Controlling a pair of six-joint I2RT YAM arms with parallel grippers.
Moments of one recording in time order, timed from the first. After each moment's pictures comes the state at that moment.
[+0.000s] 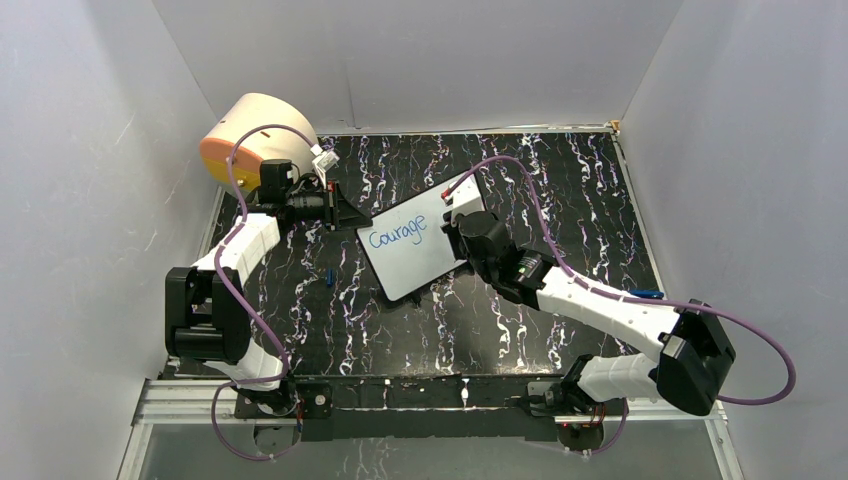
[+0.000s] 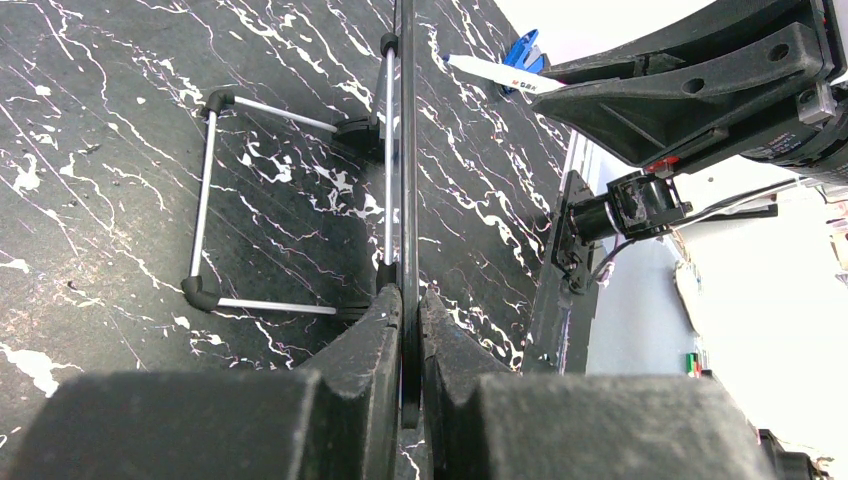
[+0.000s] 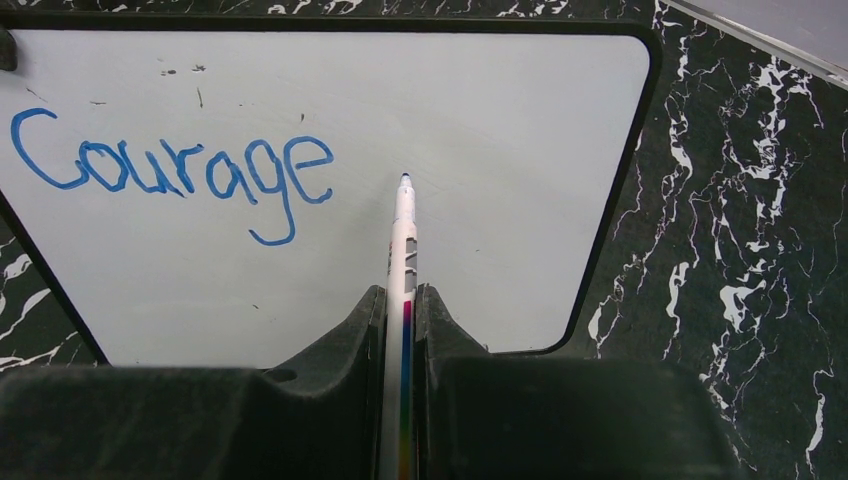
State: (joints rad) left arm -0.07 1.55 1.02 -0.17 1.17 -0.09; right arm 0.93 1.26 0.90 -0.06 0.45 0.07
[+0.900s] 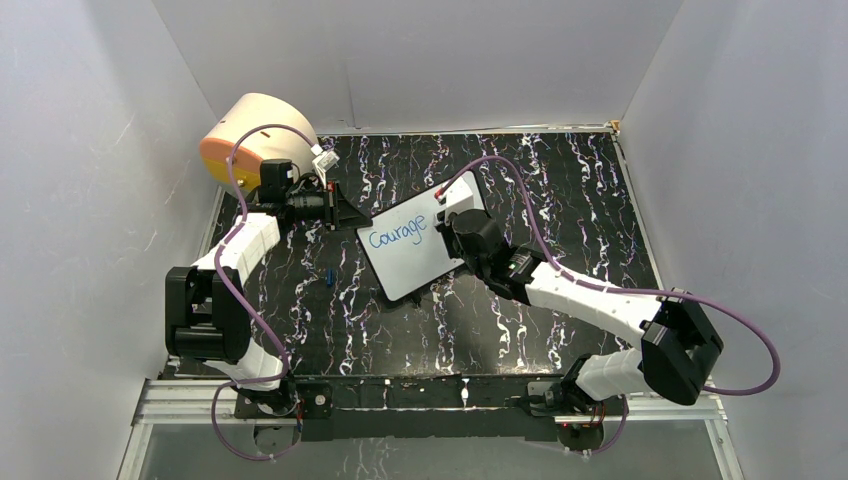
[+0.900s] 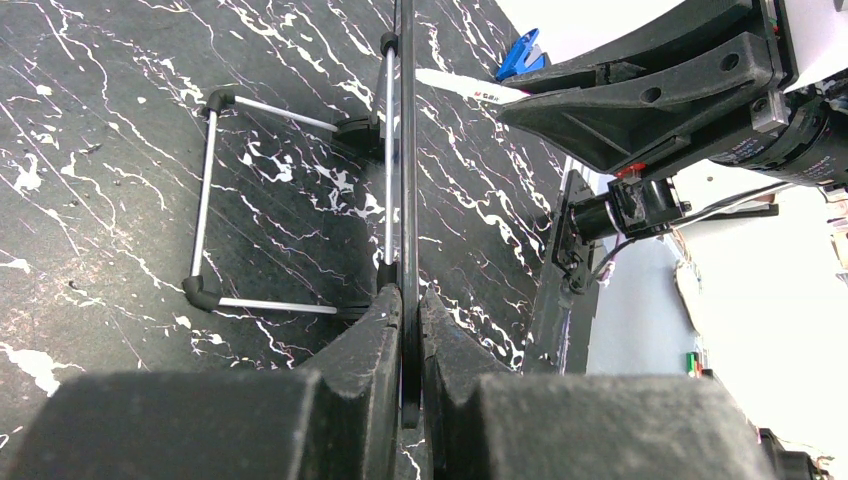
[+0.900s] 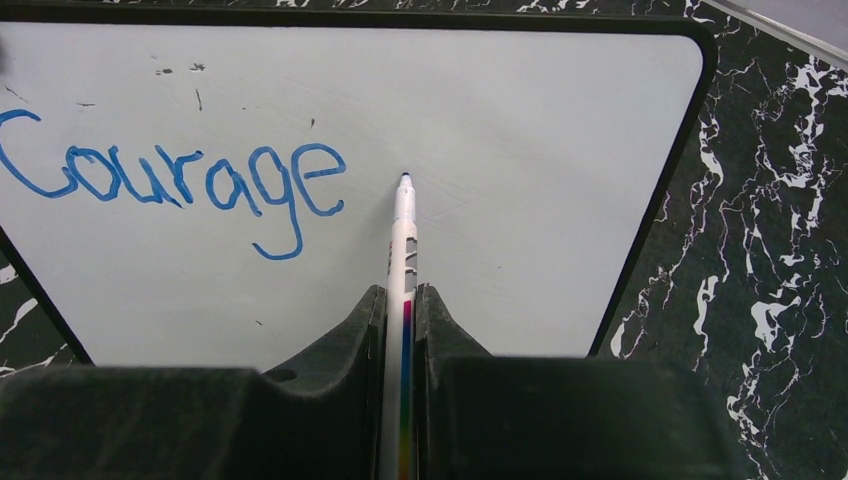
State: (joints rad) left arm -0.07 1.55 1.03 -0.18 1.17 -0.09; right arm 0.91 1.33 0.90 0.01 0.42 0.07
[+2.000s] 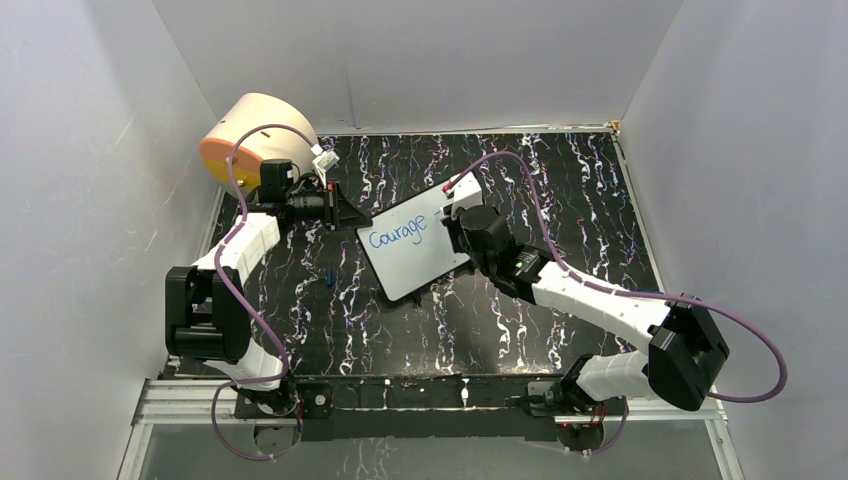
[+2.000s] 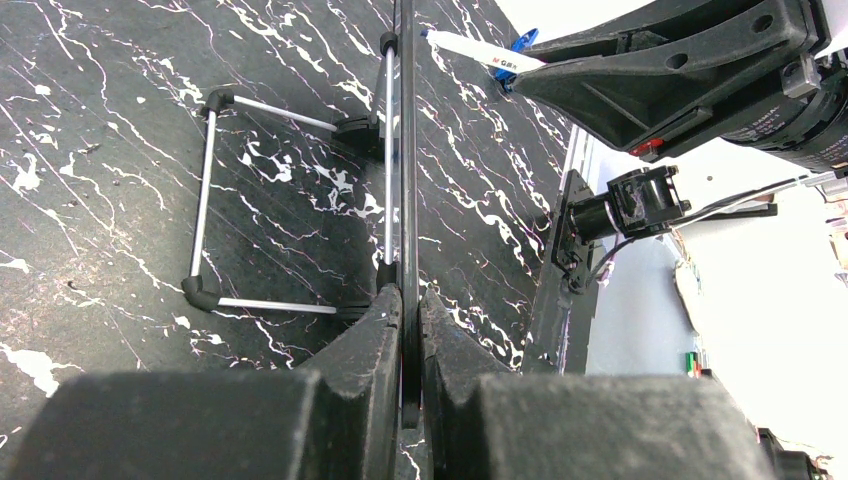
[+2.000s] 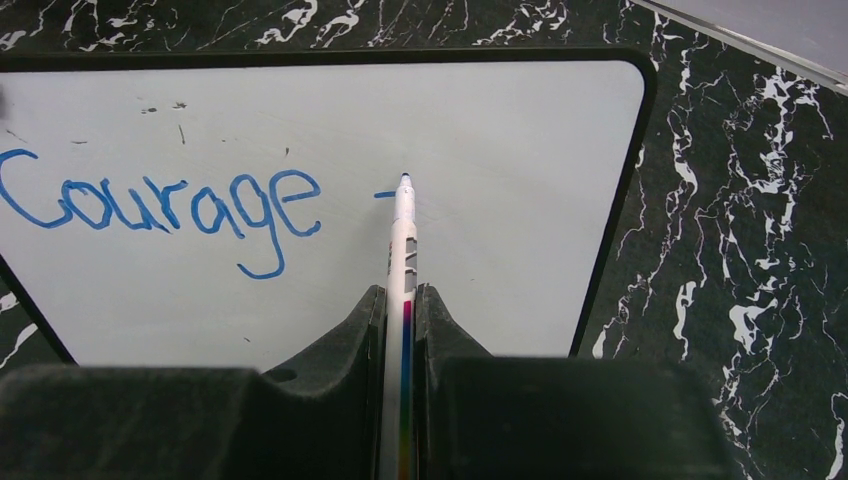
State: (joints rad) left arm -0.07 1.55 1.03 -0.18 1.17 -0.09; right arm 0.89 1.30 0.90 0.02 0.42 0.07
